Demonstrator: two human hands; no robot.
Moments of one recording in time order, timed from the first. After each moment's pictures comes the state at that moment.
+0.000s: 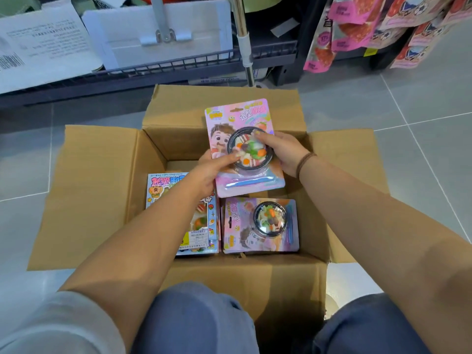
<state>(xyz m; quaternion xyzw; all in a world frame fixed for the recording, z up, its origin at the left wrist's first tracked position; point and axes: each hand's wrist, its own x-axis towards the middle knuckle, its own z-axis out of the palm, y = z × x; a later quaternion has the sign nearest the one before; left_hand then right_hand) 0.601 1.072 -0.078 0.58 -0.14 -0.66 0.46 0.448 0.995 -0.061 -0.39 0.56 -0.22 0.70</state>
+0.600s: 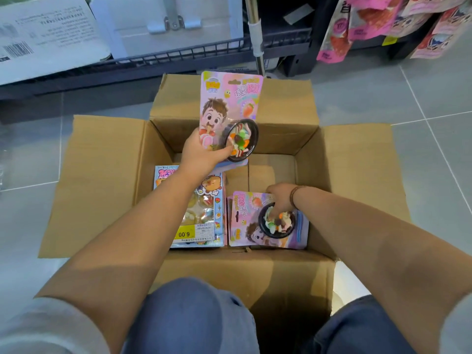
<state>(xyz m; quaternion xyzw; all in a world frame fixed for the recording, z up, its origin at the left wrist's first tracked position) 0.628 1.079 -0.066 0.71 -0.38 -0.40 0.44 0.425 1.046 -0.131 -0.75 0.43 0.38 0.32</state>
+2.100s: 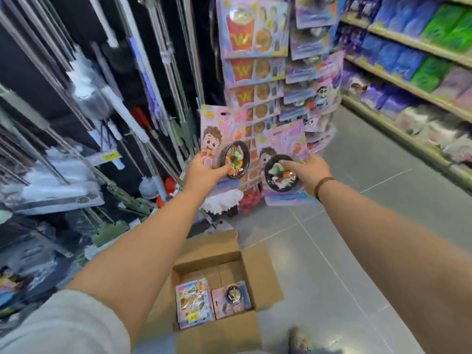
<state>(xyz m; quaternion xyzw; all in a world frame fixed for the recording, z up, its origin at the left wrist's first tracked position) 0.472 1.024 0.677 0.66 -0.48 -0.37 0.44 0.236 0.993 0.657 -0.47 0.71 -0.34 0.41</state>
